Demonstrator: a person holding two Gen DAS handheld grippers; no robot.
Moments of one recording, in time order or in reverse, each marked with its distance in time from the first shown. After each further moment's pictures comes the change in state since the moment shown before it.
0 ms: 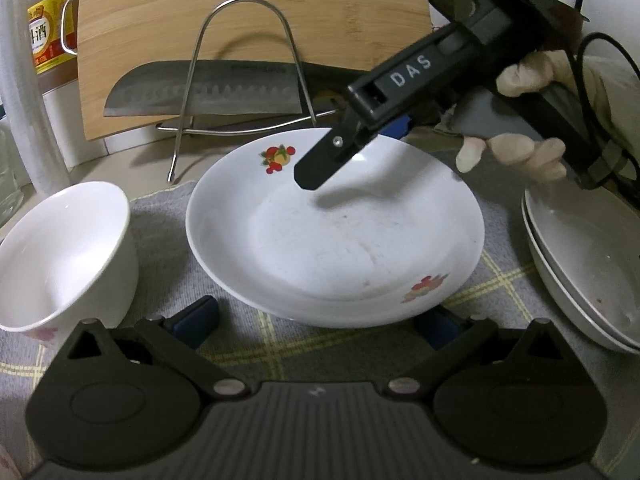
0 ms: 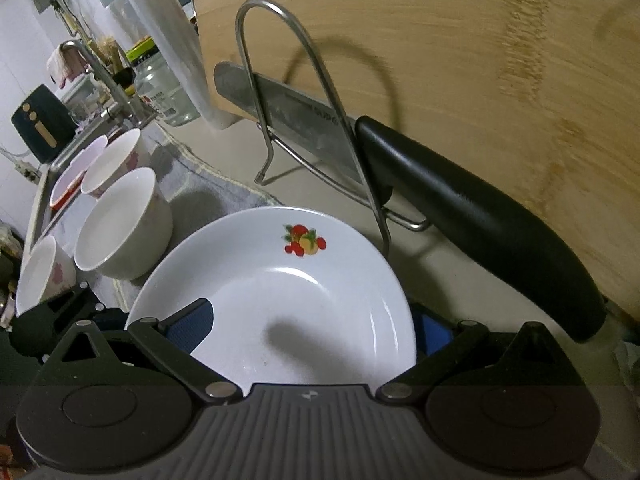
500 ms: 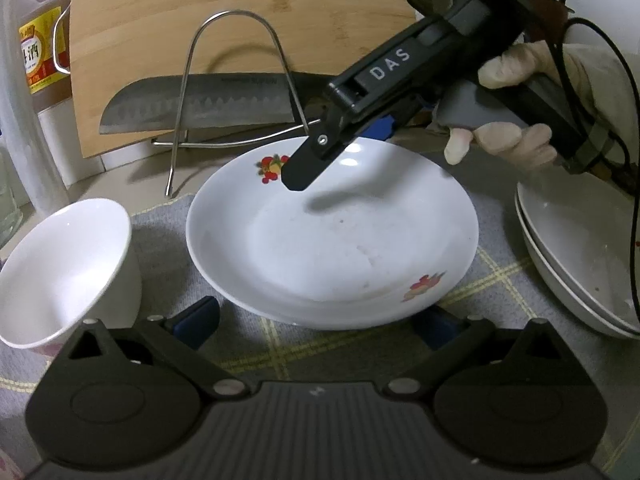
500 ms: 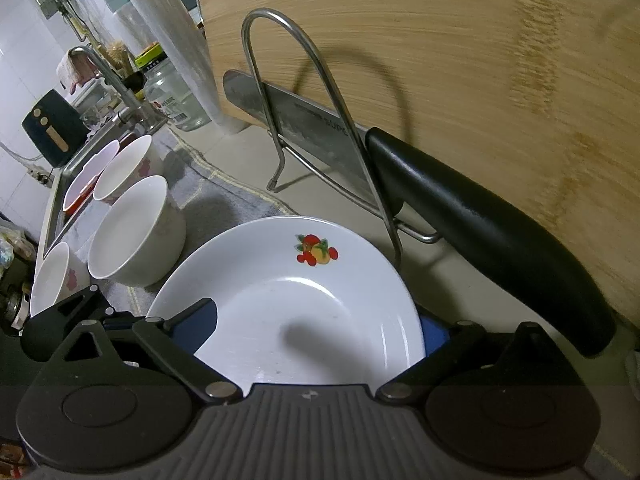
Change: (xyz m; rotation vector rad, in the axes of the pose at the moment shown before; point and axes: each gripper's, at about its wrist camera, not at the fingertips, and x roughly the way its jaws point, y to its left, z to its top) left arm -0.003 -0.002 0.000 0.058 -0.026 -0.001; right arm -0.001 0.002 0.003 0.006 -0.002 0.024
